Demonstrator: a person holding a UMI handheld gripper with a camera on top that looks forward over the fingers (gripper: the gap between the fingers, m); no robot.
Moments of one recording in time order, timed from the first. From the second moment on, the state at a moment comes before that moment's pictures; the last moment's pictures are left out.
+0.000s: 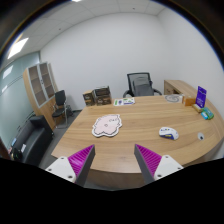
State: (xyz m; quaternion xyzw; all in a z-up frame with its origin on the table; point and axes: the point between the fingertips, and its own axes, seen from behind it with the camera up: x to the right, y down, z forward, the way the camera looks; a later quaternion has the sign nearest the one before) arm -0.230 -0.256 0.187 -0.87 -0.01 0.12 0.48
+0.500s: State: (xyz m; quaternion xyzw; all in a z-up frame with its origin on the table) arm -0.001 -0.167 0.046 -0.89 0.02 0.00 0.45
